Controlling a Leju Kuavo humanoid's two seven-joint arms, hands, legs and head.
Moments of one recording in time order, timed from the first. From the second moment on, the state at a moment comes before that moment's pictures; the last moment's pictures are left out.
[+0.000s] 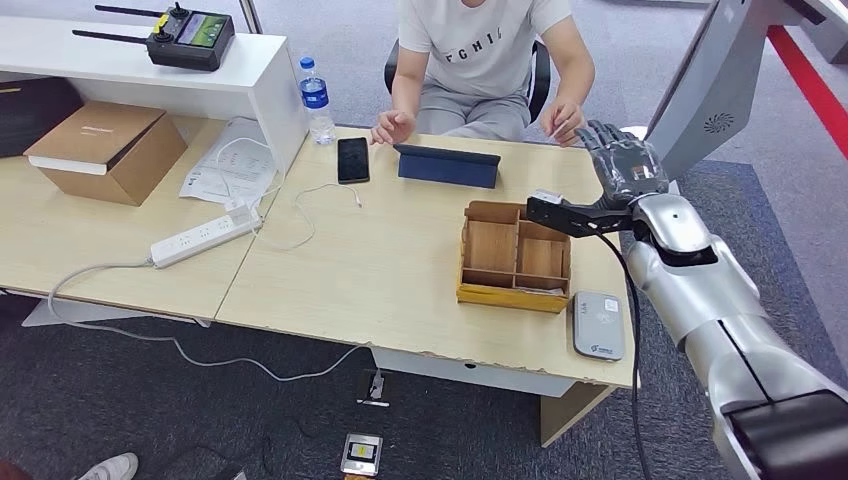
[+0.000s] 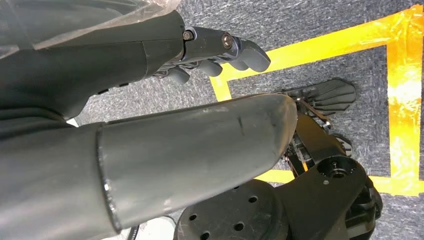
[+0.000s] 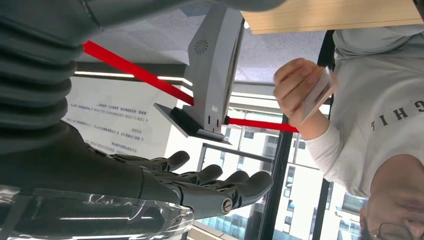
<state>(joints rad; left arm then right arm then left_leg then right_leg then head) -0.16 0.32 -1.24 -0.16 1.24 -0.12 -0.09 -1.09 -0.16 0.64 -0.38 1.13 -0.22 -0.24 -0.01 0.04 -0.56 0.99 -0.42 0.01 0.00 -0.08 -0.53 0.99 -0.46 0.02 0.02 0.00</state>
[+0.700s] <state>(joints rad) -0.15 0.32 -1.25 -0.16 1.30 -0.11 -0.09 -0.82 -0.47 0.51 -0.91 0.85 0.06 -0.10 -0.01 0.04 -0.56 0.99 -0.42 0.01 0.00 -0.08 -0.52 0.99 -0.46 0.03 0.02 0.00</state>
